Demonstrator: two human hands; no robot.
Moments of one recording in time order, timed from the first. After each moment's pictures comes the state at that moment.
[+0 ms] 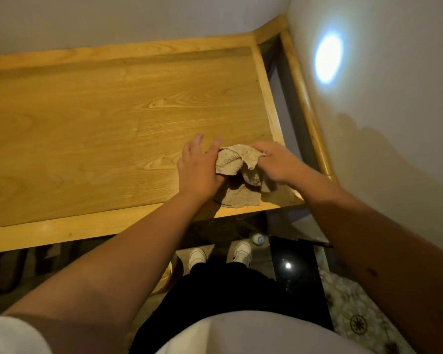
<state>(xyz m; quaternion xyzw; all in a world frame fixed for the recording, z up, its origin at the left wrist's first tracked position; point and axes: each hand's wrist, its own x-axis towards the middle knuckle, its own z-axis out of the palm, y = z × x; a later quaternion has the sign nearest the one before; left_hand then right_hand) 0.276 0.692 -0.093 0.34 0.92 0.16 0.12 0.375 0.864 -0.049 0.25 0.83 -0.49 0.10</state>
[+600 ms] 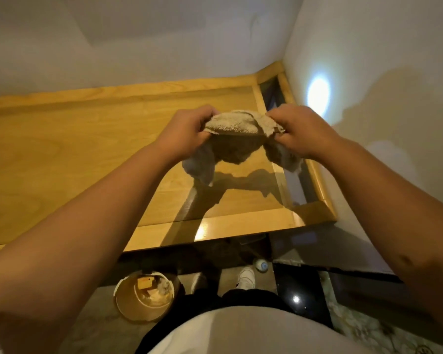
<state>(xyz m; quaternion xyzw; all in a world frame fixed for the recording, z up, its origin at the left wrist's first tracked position) 0.190 0.708 0.051 0.46 0.82 0.31 0.13 0.349 0.920 0.066 0.08 0.98 -0.20 -0.03</state>
